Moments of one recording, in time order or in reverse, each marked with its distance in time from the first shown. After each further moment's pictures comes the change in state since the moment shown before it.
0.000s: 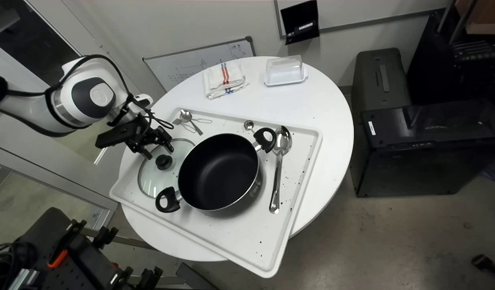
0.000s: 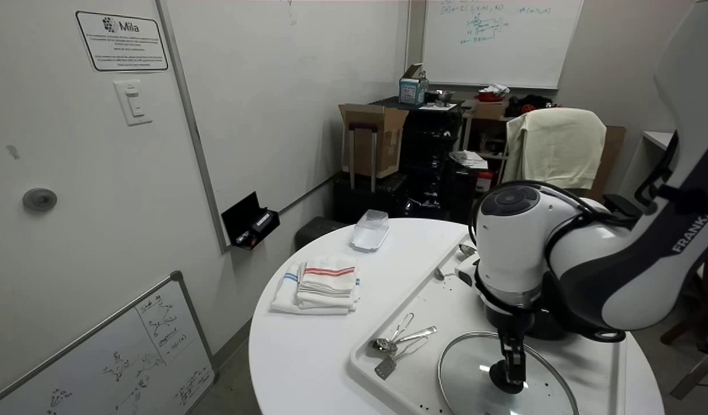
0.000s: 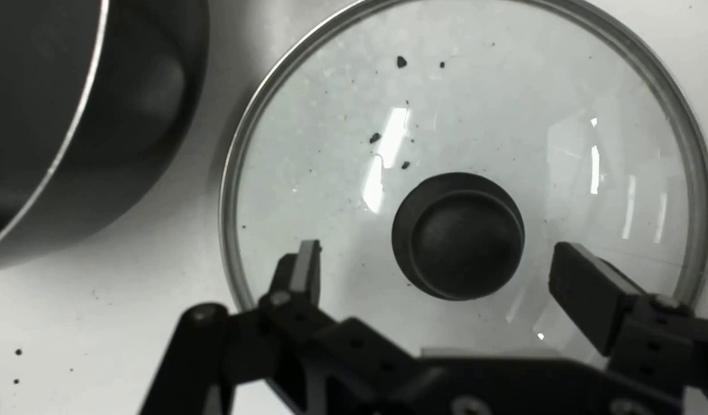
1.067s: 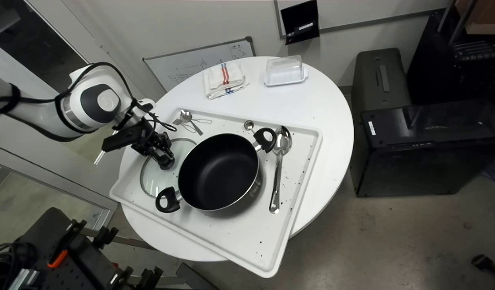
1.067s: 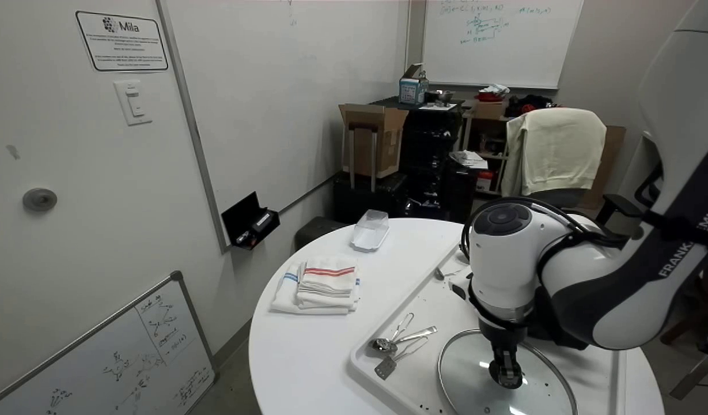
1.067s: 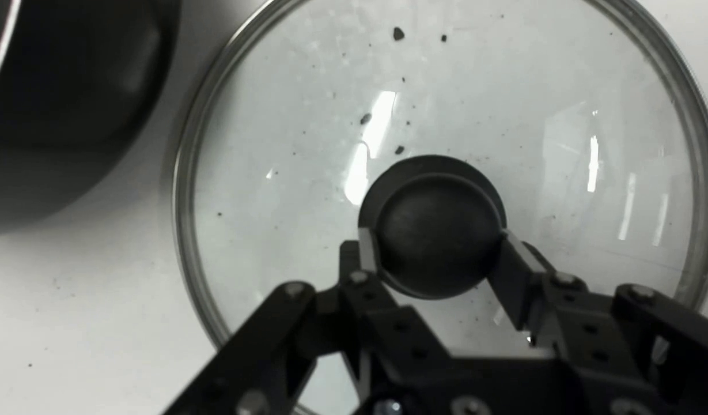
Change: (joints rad) arm 0.035 0.068 -0.019 0.052 0.000 0.020 -0.005
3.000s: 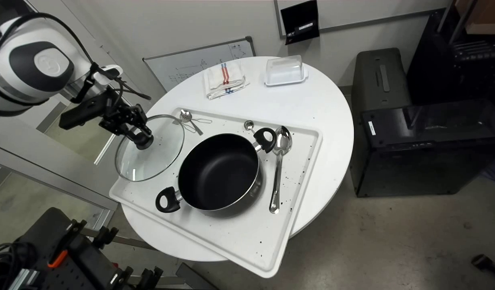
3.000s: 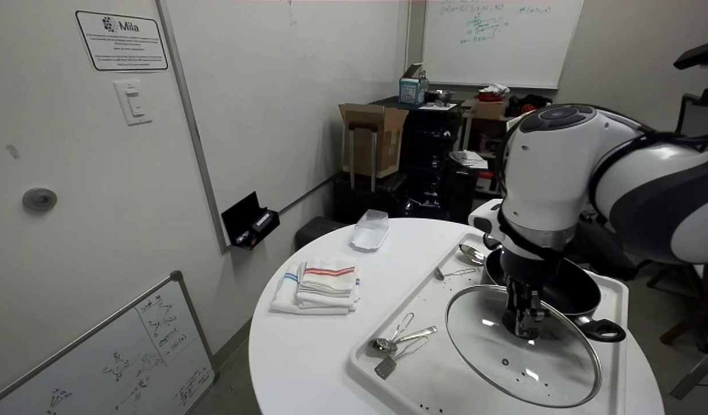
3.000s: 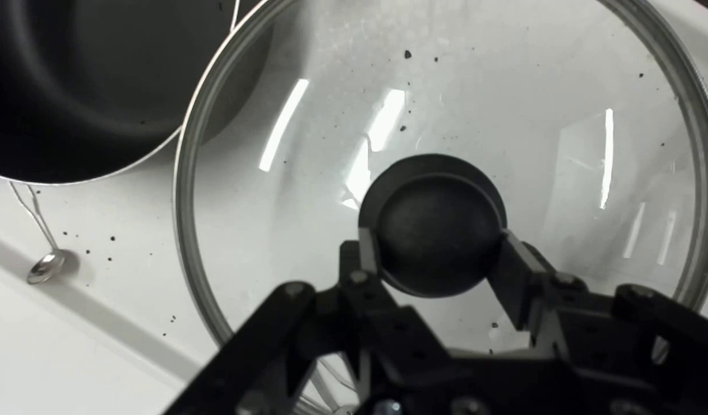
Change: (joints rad) arm -0.058 -0.365 0.052 -0.223 0.001 -0.050 -0.095
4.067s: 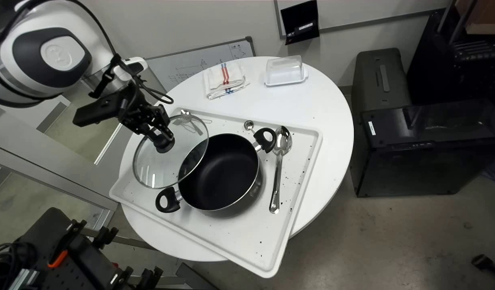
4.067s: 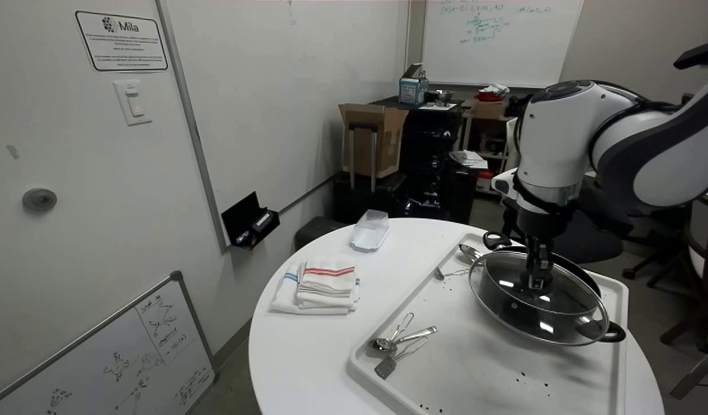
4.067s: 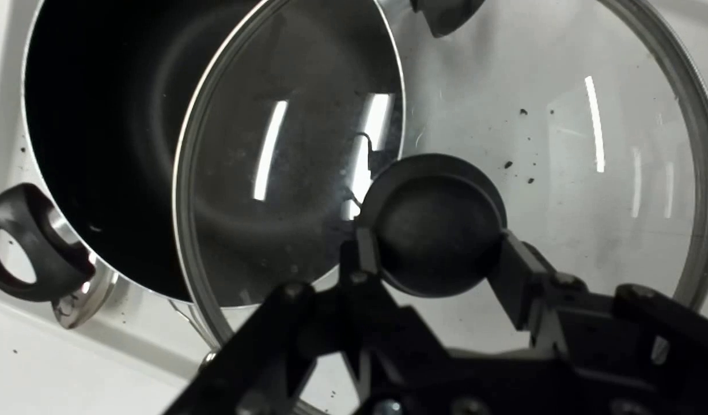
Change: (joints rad) arm -0.151 -0.063 -0.053 -0.034 0.002 -0.039 0.001
